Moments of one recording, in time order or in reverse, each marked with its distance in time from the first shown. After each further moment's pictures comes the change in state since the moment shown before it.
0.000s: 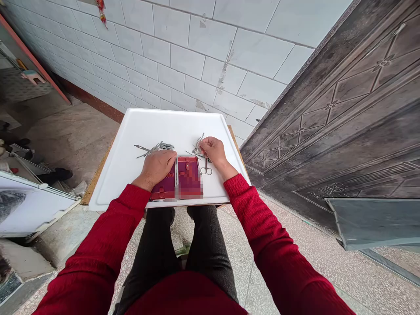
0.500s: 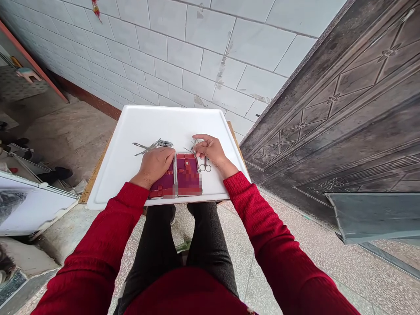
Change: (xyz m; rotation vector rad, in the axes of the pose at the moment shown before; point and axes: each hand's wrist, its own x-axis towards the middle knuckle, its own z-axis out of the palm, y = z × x) left_hand 0.001 -0.003 0.004 0.032 0.023 0.019; right_hand -0.007 -0.003 -0.005 0.213 -0.251 0.067
